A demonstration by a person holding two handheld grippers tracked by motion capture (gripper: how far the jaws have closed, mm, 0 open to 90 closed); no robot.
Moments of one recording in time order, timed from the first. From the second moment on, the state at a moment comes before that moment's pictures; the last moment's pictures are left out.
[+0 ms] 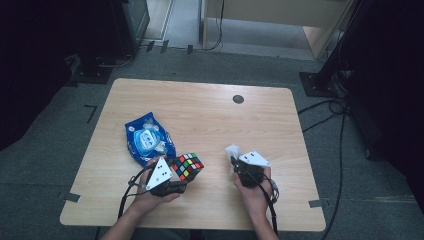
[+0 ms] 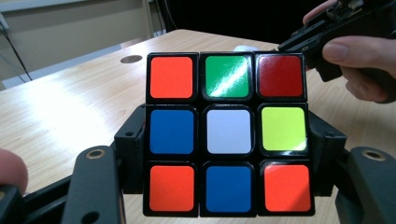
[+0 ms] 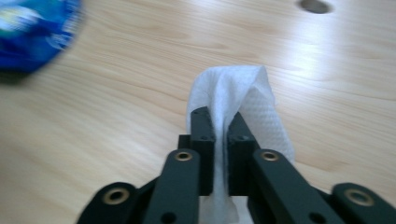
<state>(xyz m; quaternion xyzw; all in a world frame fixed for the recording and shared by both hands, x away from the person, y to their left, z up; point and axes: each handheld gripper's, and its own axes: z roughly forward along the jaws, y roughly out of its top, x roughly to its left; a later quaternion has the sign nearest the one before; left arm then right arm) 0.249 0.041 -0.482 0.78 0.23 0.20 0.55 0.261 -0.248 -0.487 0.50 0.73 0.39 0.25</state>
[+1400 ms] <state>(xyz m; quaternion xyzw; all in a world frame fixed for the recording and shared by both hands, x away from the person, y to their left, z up) 0.241 0.023 -0.492 0.80 0.18 0.20 0.54 0.239 -0.203 -0.455 0.53 0.64 0.56 0.01</state>
